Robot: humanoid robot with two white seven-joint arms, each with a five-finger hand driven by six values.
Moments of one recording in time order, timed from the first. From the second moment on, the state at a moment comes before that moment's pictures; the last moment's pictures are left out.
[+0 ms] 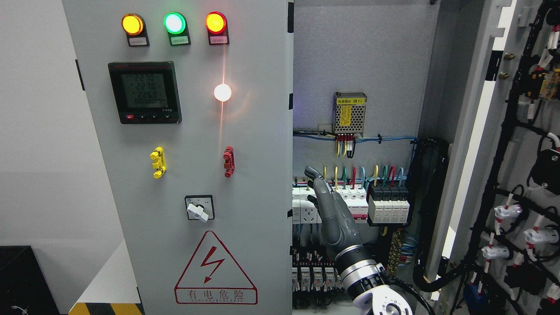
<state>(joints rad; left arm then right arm) 0.04 -0.10 0.00 0.00 0.00 0.01 0.12 -0.56 0.09 0.26 -1.68 -0.16 0.28 -0.03</state>
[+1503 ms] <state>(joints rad) 0.04 -0.10 0.00 0.00 0.00 0.01 0.12 -0.65 0.04 0.25 -1.60 -0.26 0.32 0.14</state>
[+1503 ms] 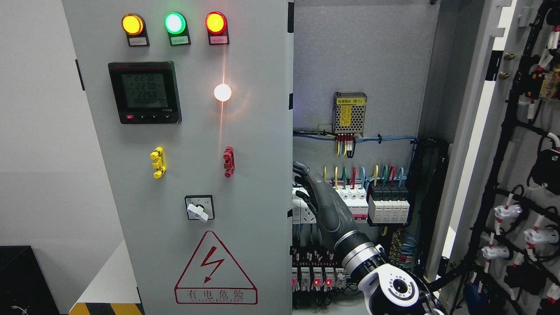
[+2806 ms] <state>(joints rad) 0.04 -0.10 0.00 0.00 0.00 0.01 0.12 -0.74 -0.01 0.23 -1.46 -0.46 0.32 0.25</state>
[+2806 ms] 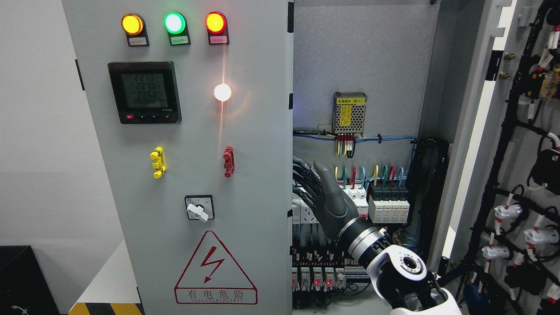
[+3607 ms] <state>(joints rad) 0.04 -0.10 0.00 0.00 0.00 0.01 0.12 -0.75 -0.04 0.22 -1.44 -0.49 0.31 0.36</state>
